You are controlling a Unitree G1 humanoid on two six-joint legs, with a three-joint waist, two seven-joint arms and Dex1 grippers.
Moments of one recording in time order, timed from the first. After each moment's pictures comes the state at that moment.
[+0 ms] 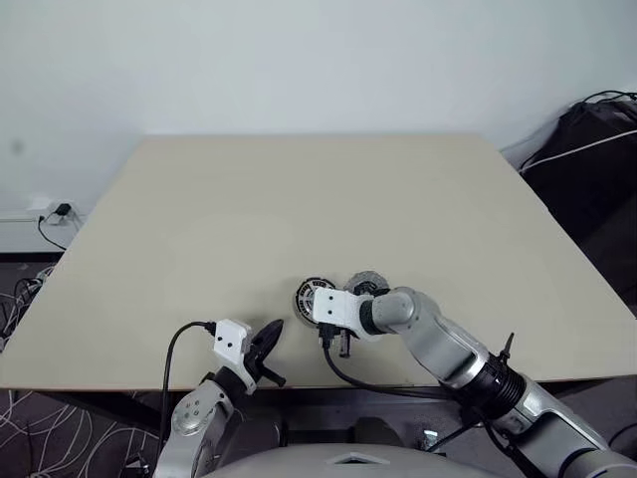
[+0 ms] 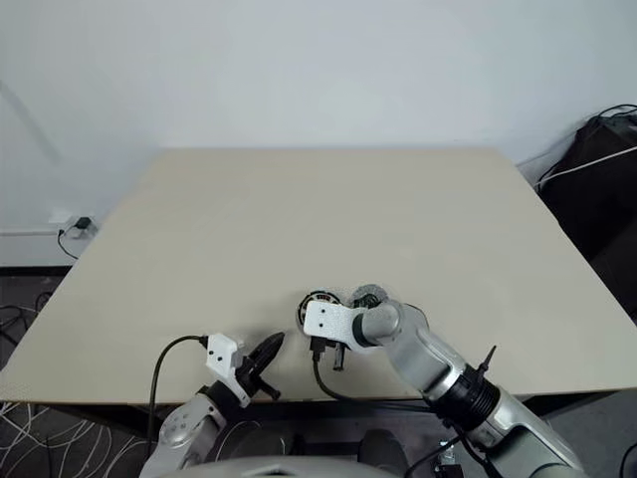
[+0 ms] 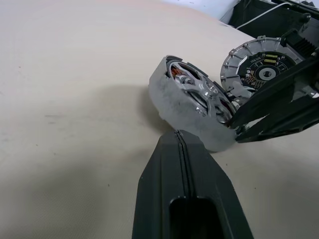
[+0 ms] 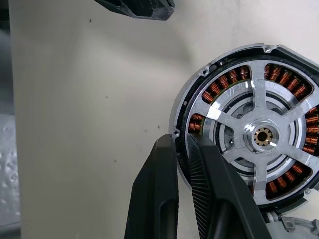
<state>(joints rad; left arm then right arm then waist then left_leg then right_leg) 0.35 0.12 -0.16 0.02 -0.25 -0.12 -0.55 -0.36 -0.51 0.67 -0.24 -0.18 0.73 0.89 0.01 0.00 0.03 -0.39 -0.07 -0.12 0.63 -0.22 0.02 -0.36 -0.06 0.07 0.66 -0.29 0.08</state>
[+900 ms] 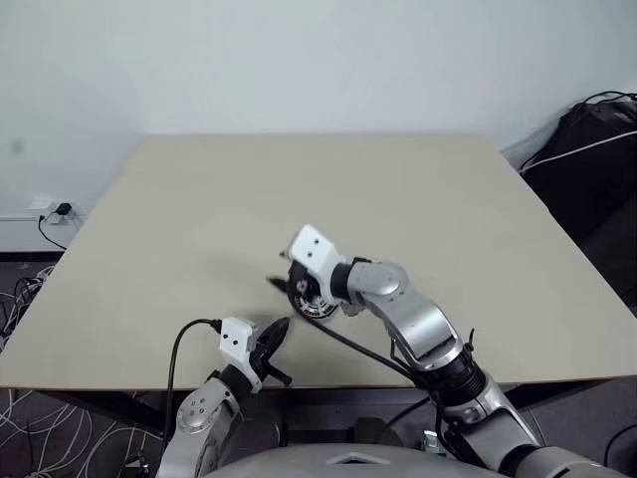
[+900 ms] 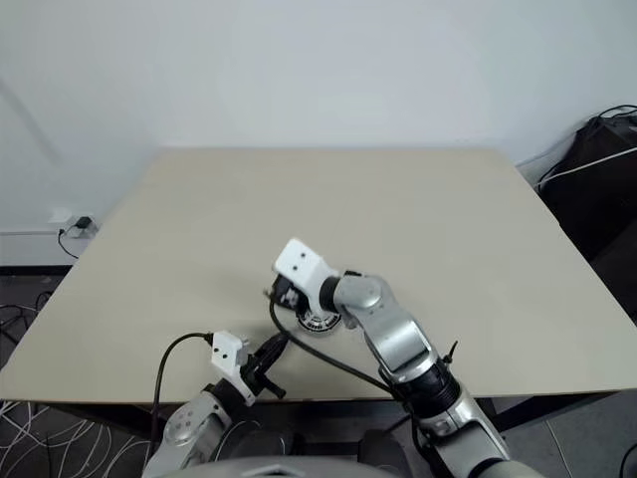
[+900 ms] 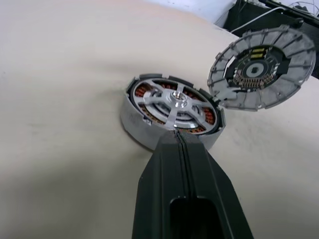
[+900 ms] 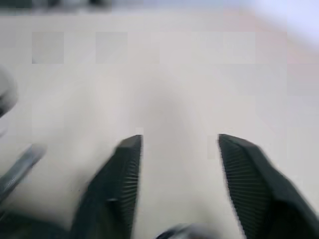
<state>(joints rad) 0.36 0.12 -0.19 -0.06 -0.25 -0.05 -0.52 -0.41 -0.18 0.38 -0.30 -0.06 0.70 0.54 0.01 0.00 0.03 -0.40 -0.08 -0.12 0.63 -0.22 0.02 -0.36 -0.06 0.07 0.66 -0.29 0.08</state>
